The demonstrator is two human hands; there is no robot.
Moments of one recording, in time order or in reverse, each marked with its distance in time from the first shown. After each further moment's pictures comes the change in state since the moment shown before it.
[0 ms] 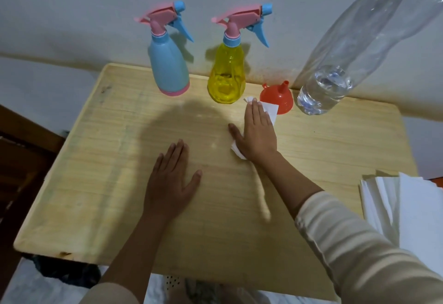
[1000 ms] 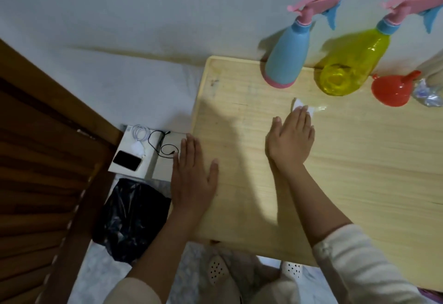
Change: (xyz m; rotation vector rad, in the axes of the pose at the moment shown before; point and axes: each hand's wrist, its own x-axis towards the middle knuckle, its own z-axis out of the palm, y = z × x) left_hand -0.030 -0.194 -0.071 -0.003 0.085 -0.154; right_hand -0.019 -0.222 0.064 0.168 0.197 0.462
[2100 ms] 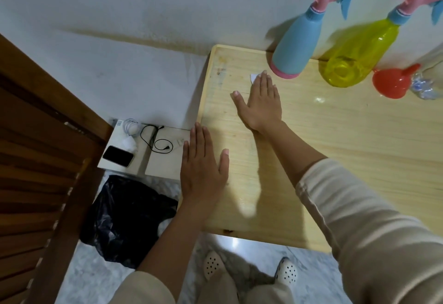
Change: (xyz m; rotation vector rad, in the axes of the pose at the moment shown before) left_hand 0.000 0.001 0.006 0.001 0.029 0.032; right_hand 0.026 -0.062 0.027 -0.139 -0.228 -0.368
